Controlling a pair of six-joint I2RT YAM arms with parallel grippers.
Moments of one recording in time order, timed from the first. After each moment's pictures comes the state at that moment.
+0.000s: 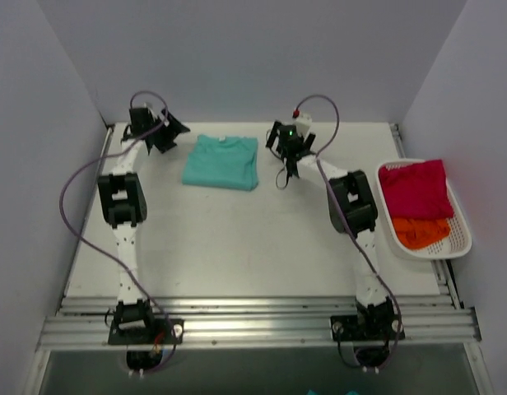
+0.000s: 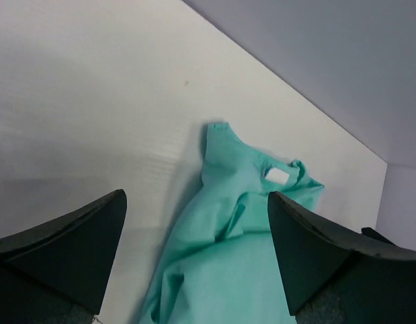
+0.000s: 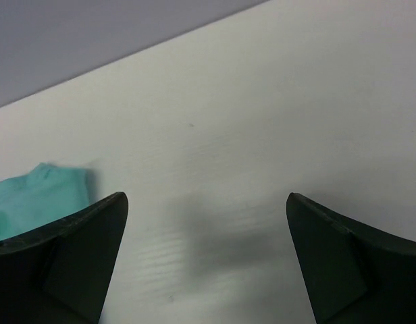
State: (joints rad) left arm 0.05 2.70 2.43 -0.31 0.42 -0.75; right arm 0.38 2.40 1.81 0.12 0.45 0.50
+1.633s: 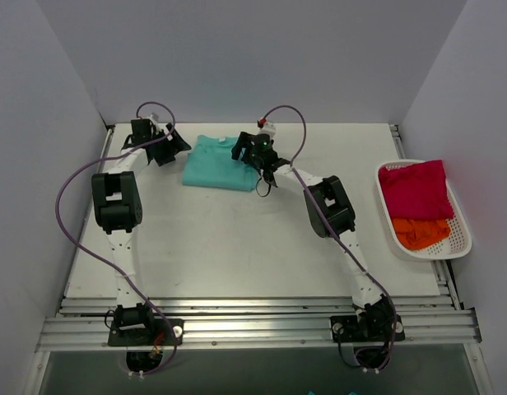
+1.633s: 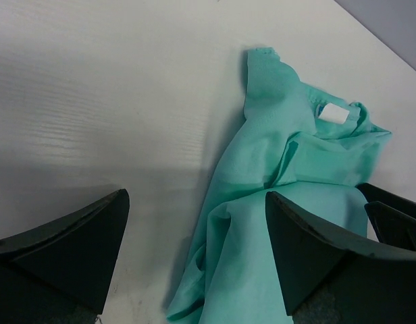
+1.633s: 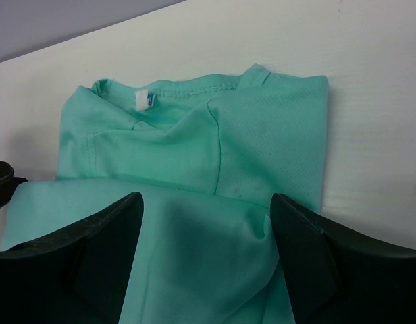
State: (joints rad) left arm 0.05 2.42 1.93 -0.21 0.40 -0.54; right arm 0.52 2.55 1.95 0.22 0.11 0.60
